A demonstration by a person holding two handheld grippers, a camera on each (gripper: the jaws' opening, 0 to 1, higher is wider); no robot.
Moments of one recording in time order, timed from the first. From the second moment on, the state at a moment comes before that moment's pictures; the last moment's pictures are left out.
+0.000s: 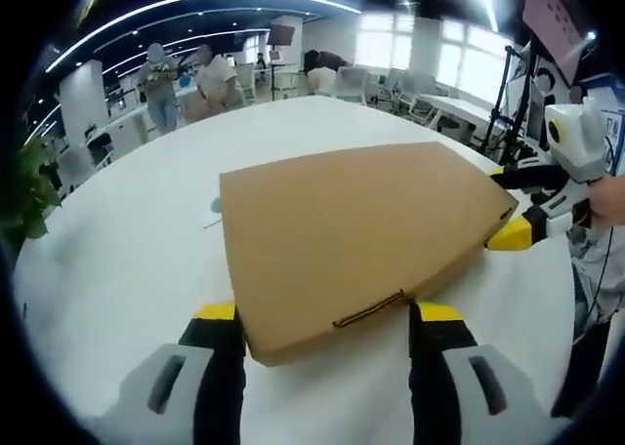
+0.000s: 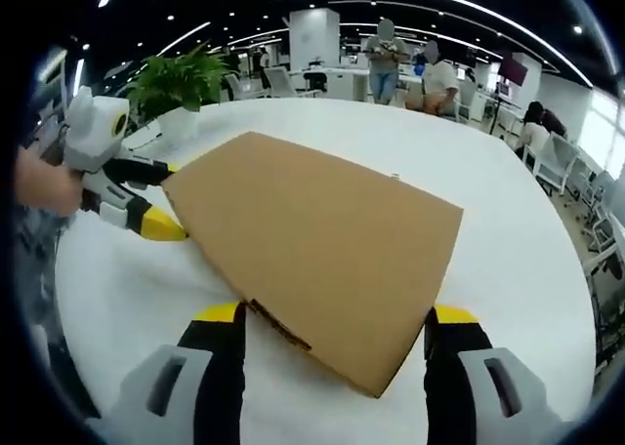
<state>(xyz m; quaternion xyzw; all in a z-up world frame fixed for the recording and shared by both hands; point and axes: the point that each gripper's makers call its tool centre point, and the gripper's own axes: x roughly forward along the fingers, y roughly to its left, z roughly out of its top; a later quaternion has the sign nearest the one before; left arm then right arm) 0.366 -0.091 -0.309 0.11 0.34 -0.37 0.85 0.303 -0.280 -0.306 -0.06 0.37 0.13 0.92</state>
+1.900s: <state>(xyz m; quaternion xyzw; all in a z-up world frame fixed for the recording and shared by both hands) 0.336 -0.075 -0.309 0.09 0.35 -0.32 0.88 0.298 -0.272 -0.305 -0.08 0.37 0.18 0.91</state>
